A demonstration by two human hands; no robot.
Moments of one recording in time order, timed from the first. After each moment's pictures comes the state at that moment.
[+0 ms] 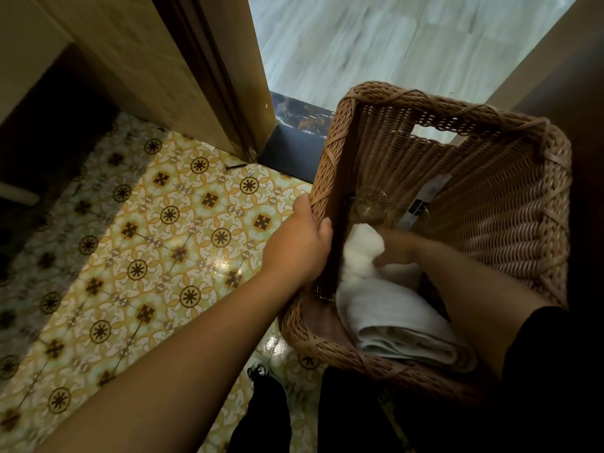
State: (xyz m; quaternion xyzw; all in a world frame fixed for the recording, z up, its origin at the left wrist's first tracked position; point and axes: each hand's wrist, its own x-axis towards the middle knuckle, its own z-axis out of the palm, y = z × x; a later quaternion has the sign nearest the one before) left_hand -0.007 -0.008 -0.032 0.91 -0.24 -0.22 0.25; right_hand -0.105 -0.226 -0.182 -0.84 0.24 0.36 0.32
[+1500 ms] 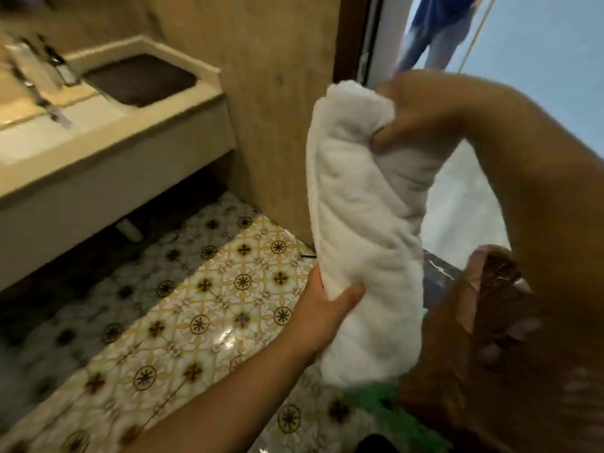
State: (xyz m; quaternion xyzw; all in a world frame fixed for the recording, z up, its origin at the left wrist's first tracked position) left_hand 0.090 0.244 0.113 0.66 -0.13 -0.27 0.69; right_hand 0.191 -0.003 0.326 -1.00 0.01 0.04 0.03
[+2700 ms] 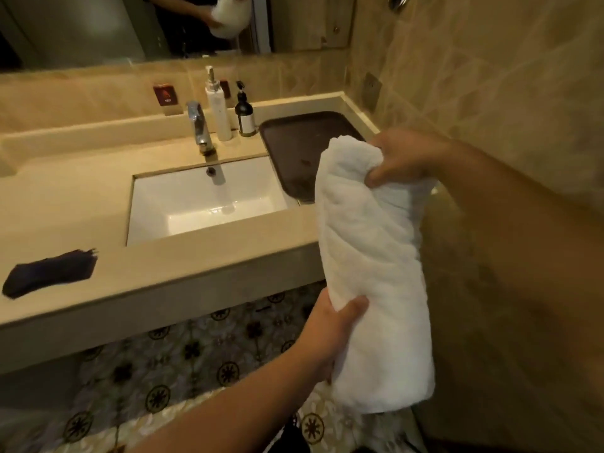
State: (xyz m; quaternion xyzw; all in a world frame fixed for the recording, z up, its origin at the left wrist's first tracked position) left_hand 0.759 0.406 0.075 0.55 0.00 -0.10 0.83; right_hand 0.991 0.289 0.247 -0.95 -0.27 0.11 0.12
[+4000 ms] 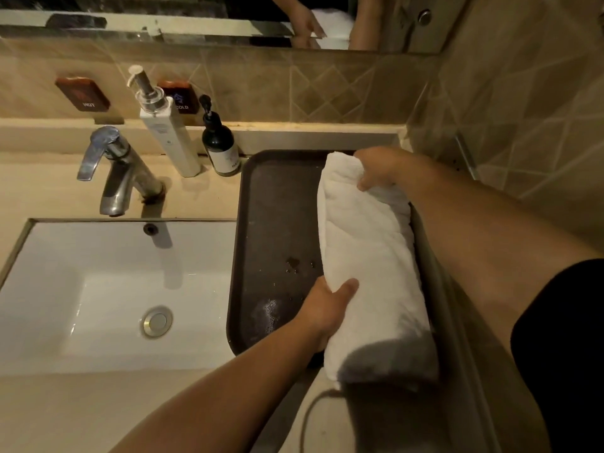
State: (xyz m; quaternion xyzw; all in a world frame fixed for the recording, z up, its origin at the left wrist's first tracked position) left_hand 1.272 0.433 -0.003 0.54 0.32 -0.10 0.77; right_hand 1.547 0.420 0.072 -0.93 -0.31 0.20 -0.01
